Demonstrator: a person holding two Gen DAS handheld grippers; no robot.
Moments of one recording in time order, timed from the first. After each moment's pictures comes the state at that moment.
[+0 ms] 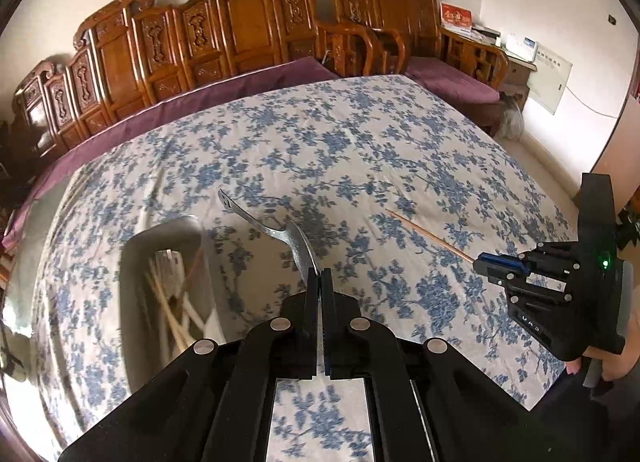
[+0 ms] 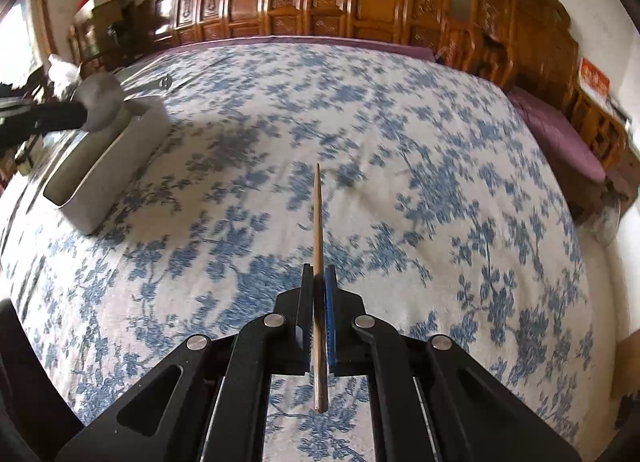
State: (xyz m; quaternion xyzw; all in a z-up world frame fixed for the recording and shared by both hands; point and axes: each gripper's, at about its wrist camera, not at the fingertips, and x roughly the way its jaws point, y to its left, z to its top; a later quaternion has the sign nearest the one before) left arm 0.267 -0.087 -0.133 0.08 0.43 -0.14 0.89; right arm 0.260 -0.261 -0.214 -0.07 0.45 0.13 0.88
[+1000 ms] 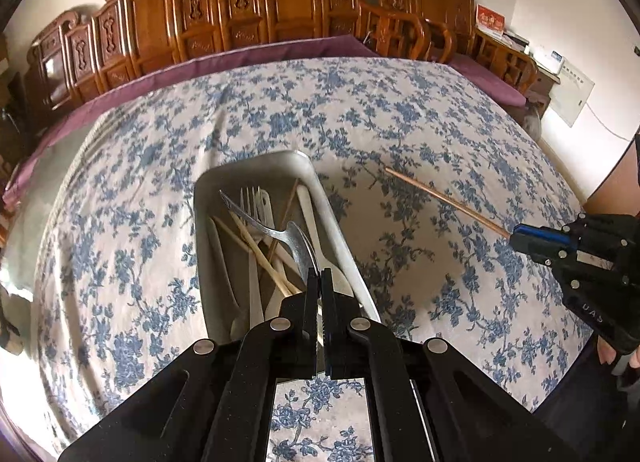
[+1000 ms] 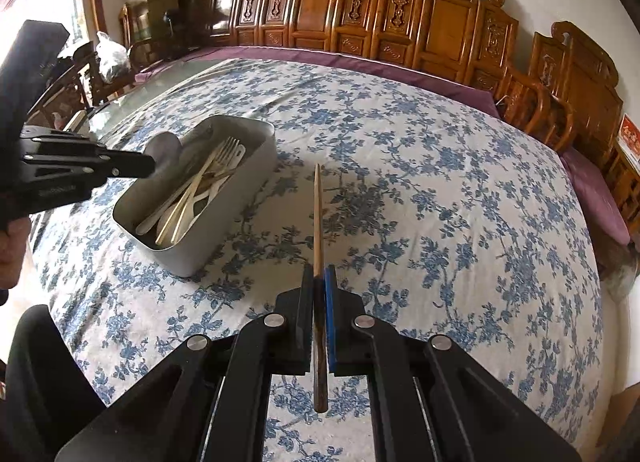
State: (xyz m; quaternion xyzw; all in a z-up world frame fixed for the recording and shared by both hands) left arm 0.275 0.034 -0.167 0.03 0.47 -0.12 0.88; right arm 0.258 -0.142 -0.172 -0.11 0.43 0.20 0.87
